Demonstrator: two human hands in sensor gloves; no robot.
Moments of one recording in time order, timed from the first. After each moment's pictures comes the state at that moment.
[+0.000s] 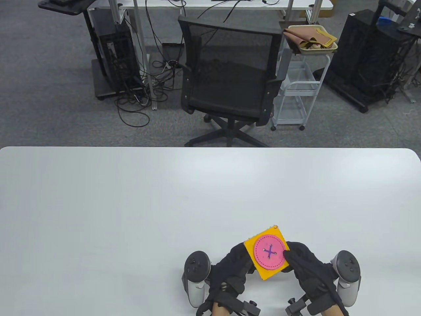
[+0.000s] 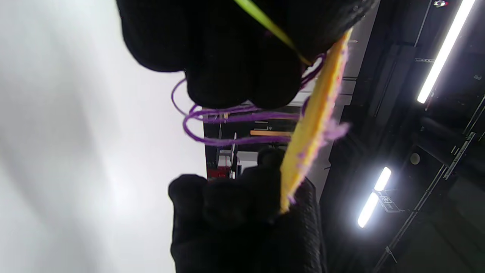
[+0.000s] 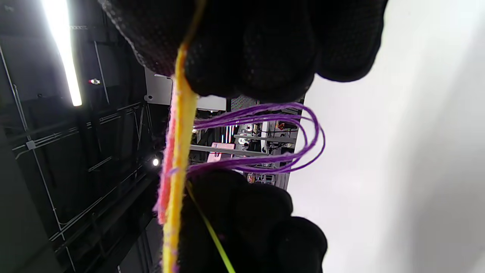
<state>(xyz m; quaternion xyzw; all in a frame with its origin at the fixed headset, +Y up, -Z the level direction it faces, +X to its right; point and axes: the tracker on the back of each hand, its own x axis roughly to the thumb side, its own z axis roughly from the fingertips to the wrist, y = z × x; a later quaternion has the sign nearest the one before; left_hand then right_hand) -0.011 -0.752 -0.274 -0.09 -0.11 0.72 0.68 0.250 -0.732 -0.278 0.05 0.04 0.73 0.68</state>
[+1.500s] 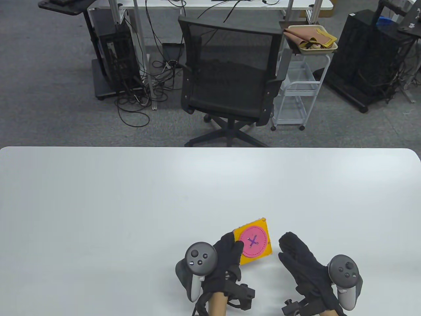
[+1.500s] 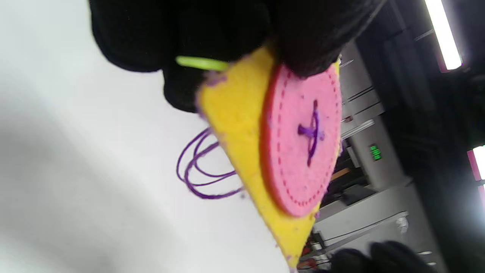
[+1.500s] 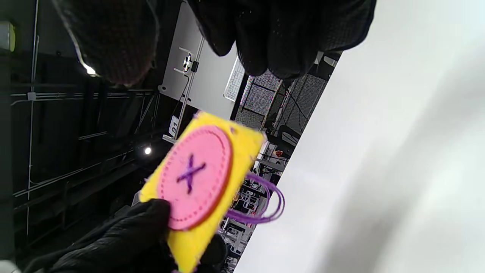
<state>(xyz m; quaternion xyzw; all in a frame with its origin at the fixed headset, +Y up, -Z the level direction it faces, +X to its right) -0.038 -0.700 -0.289 0.01 0.04 0.49 0.87 0.246 -0.725 -0.270 0.06 -0.03 0.82 0.57</state>
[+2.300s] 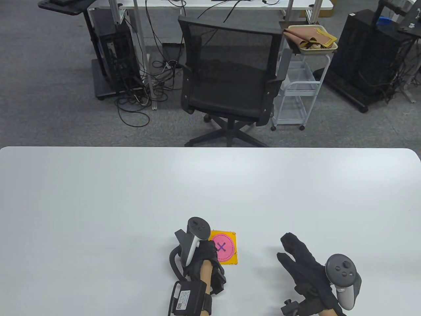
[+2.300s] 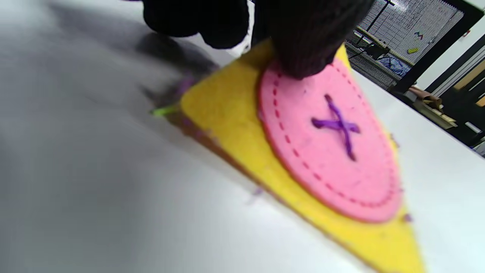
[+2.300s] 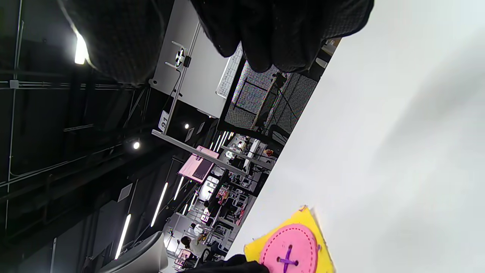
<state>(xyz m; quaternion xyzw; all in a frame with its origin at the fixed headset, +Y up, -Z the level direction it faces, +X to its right) -0.069 -0.766 -0.354 -0.15 0.17 0.26 0.94 0.246 -0.729 -0.272 0.04 -0.02 0.83 0.55</state>
